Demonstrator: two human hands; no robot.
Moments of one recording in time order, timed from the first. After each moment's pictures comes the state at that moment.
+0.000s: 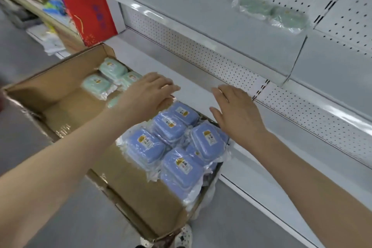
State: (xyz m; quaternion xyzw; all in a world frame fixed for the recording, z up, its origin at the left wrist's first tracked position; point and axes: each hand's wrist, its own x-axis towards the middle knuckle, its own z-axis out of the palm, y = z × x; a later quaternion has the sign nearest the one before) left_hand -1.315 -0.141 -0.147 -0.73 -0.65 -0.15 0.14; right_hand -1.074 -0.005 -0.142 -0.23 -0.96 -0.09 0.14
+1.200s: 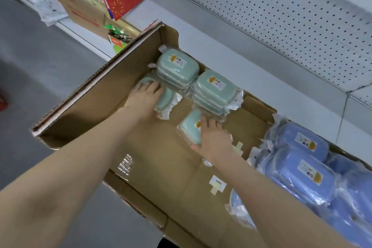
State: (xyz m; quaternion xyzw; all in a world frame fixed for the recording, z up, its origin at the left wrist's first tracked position) left_hand -1.725 -0.150 -0.399 -0.61 -0.77 0.12 -0.12; right_hand -1.482 -0.098 -0.386 -0.39 -0.89 0.08 -0.20
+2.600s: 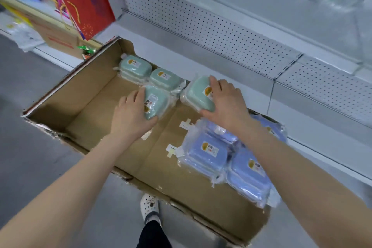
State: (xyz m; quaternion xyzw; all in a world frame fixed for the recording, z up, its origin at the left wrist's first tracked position) left_hand -1.521 -0.234 -0.249 -0.52 -0.84 -0.15 -0.09; right_hand -1.305 -0.084 -0.196 -0.40 -0.91 -0.03 -0.01
